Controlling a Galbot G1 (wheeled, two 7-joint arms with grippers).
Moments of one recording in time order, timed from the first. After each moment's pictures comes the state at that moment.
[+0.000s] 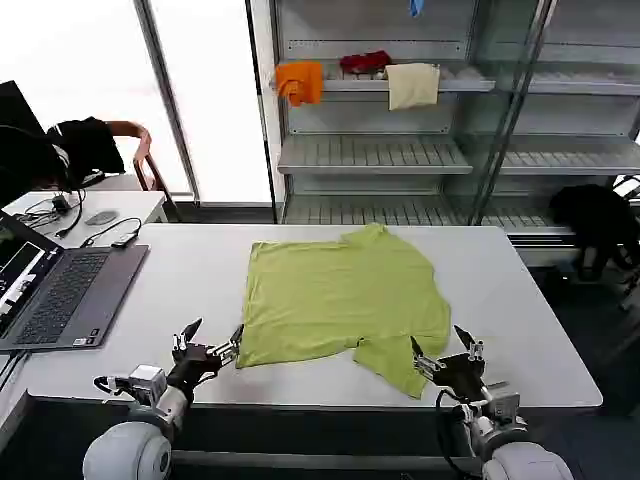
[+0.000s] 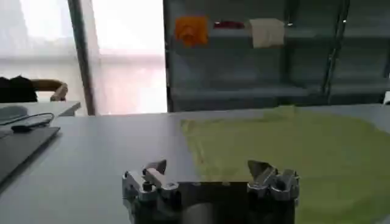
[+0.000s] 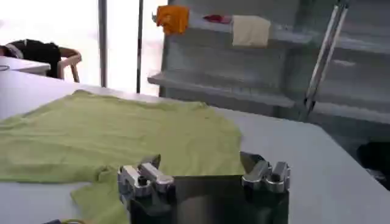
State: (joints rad) left arm 1.35 -1.36 -0.60 -2.10 -0.19 0.55 0.14; right arm -1.46 1.34 0.57 2.22 0.10 -0.51 -0.12
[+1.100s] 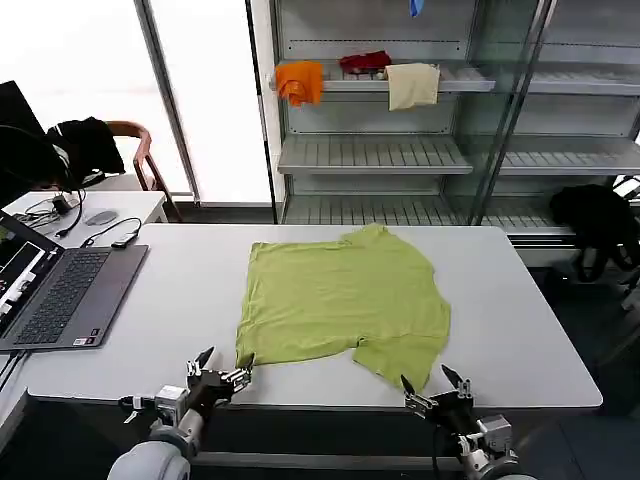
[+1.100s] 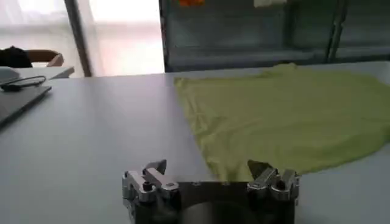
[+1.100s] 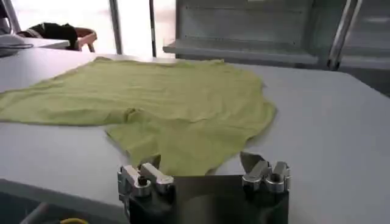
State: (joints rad) left arm 1.40 -1.38 -0.53 -2.04 -0.13 0.54 0.10; right arm -1.55 1.35 0.55 2.15 0.12 -0.46 -0.15
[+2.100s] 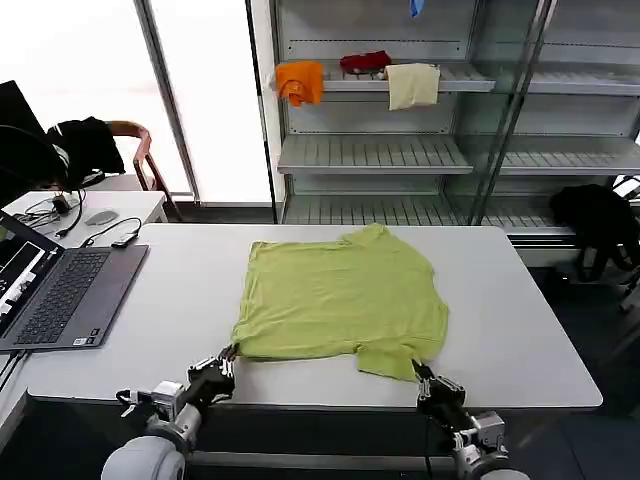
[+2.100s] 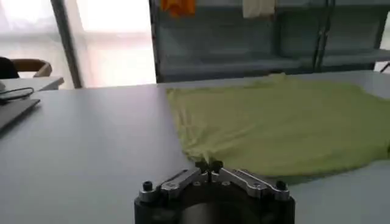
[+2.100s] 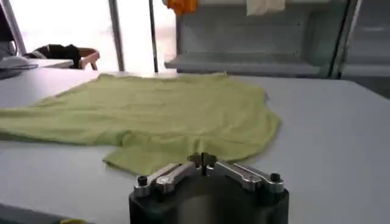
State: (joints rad) left arm 1.36 -1.37 -0.56 -2.06 -0.14 0.55 0.17; right arm -1.49 1.43 0.55 2.13 0.11 -0.40 -0.16
